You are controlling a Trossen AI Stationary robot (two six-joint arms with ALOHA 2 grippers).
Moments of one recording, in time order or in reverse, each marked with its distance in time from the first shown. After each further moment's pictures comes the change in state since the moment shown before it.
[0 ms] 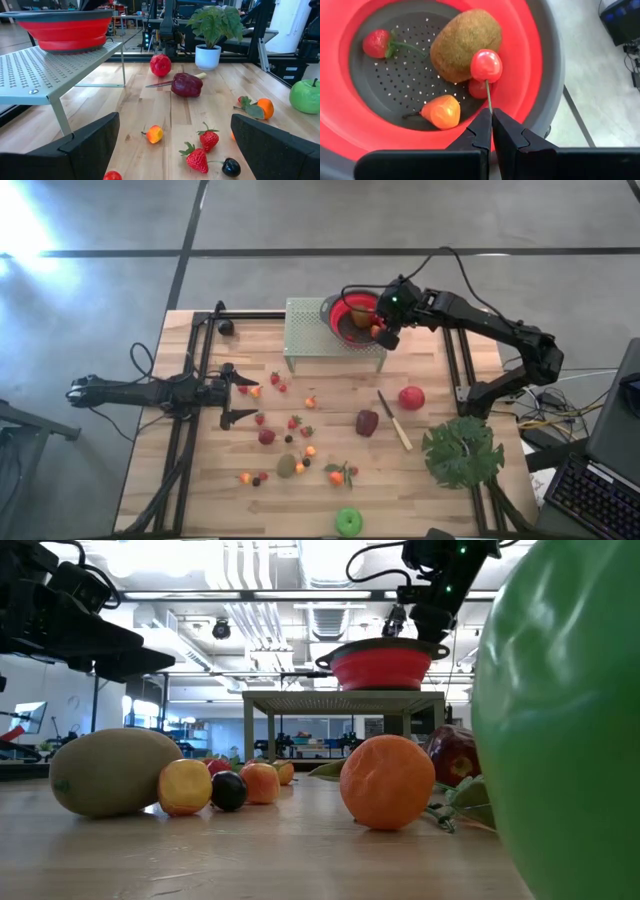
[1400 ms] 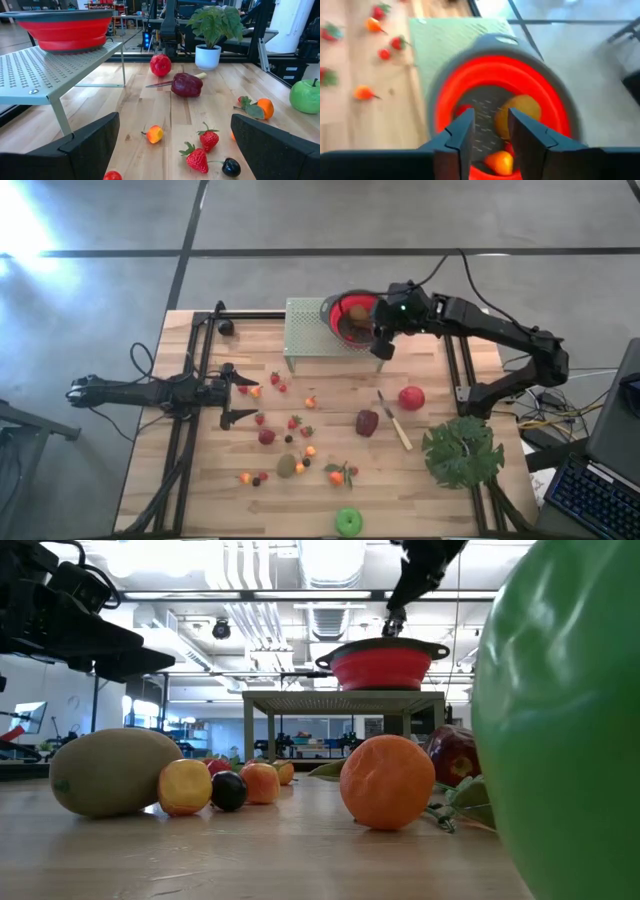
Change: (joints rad) left arm 0.000 0.000 0.000 0.000 0.000 0.000; right arm 0.207 -0.059 0.117 0.041 -0.082 0.023
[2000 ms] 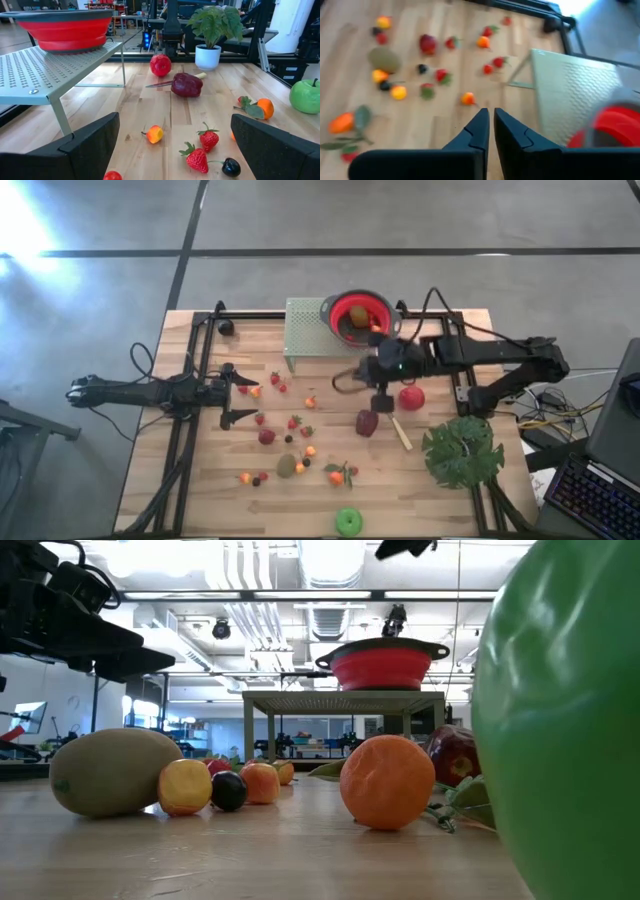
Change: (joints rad) left arm 0.000 0.000 0.000 0.000 0.000 0.000; right arm 0.403 0.035 0.010 0.002 -0.007 0.090
